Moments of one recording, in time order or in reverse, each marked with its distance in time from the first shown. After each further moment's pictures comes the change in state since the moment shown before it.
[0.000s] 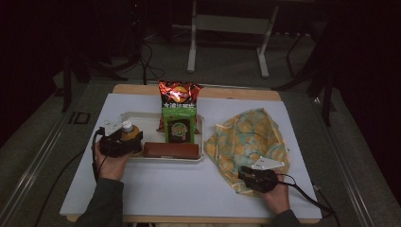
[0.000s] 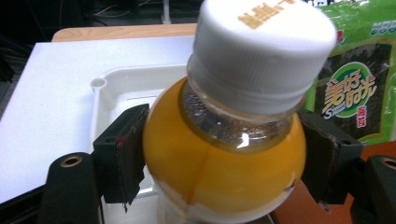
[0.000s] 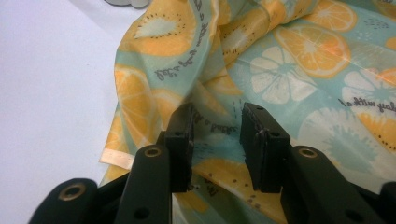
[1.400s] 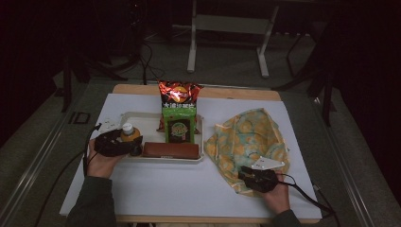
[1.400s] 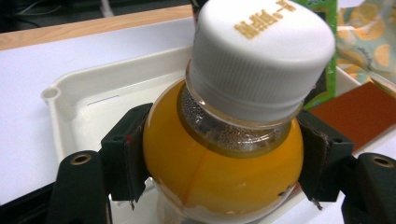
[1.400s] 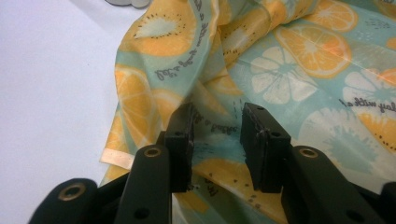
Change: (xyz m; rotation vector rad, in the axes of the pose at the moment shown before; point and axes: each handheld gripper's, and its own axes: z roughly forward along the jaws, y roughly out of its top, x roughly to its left) left arm 0.024 0.005 -0.003 0.064 -0.247 0.149; right arm 0.000 0.000 0.000 0.001 0.003 -0.001
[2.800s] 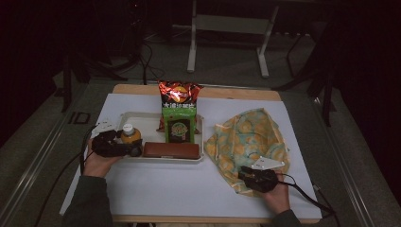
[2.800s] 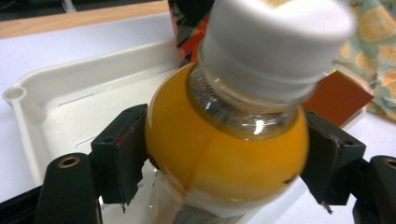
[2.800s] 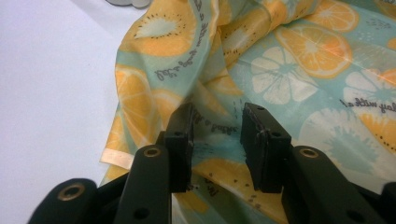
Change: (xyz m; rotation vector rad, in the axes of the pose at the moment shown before) left arm 0.012 -0.004 -0.003 -0.007 -0.120 0.008; right arm 0.000 0.000 0.000 0.000 0.003 -0.001
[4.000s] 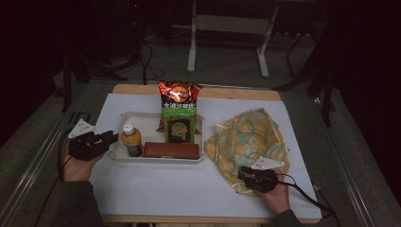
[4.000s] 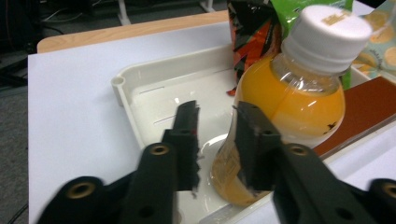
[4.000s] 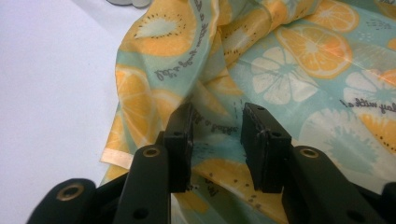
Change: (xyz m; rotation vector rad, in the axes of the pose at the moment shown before) left arm 0.015 -0.008 -0.045 -0.014 0.181 -0.020; right arm 0.000 0.000 0.000 0.000 0.000 -0.003
